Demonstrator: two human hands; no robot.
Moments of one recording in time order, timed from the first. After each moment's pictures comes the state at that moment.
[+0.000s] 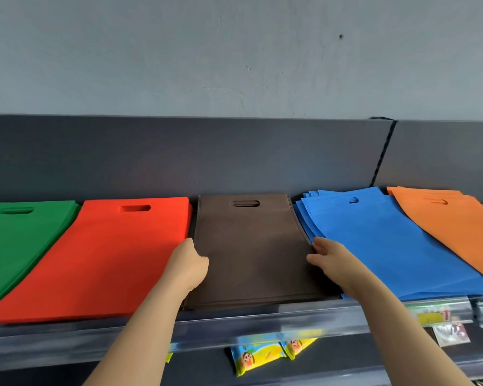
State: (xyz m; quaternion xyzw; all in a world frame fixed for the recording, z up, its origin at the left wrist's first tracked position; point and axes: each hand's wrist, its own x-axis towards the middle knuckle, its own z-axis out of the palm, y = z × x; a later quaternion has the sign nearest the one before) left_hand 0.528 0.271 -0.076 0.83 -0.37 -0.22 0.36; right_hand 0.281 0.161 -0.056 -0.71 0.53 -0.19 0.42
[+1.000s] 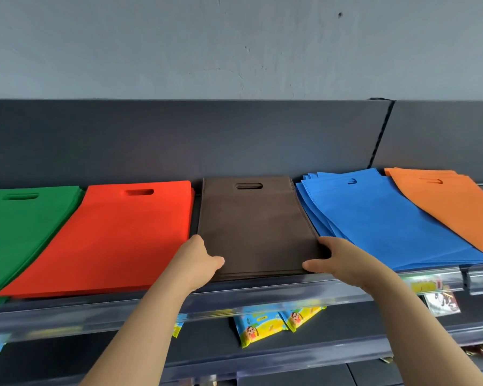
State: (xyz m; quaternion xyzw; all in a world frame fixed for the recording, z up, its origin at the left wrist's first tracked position) left_hand 0.499 0.315 -0.060 0.83 -0.42 -0.21 0.29; right_hand 0.259 0.194 -0.061 -0.78 0.49 -0.11 0.38
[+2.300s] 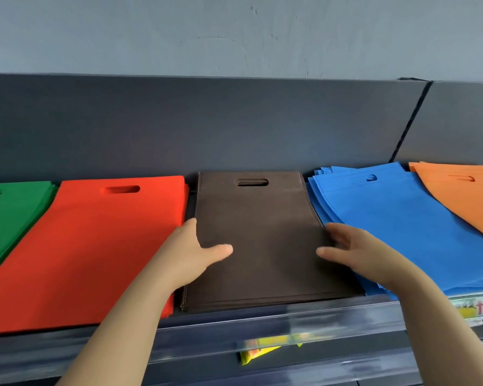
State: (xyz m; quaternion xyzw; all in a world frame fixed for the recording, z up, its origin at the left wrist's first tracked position) left_hand 0.533 0.276 -0.055 0.80 -0.45 -0.23 0.31; right_hand 0.274 0.139 -0.065 -0.75 0.47 -0.15 0.44
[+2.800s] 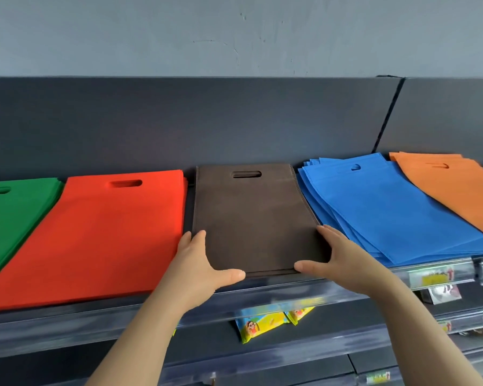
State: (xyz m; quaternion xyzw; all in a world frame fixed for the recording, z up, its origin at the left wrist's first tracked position) left_hand 0.501 0.323 -0.074 0.80 -0.47 -0.25 0.27; right_hand 0.266 0.201 -0.074 -0.80 0.48 -0.13 0.33
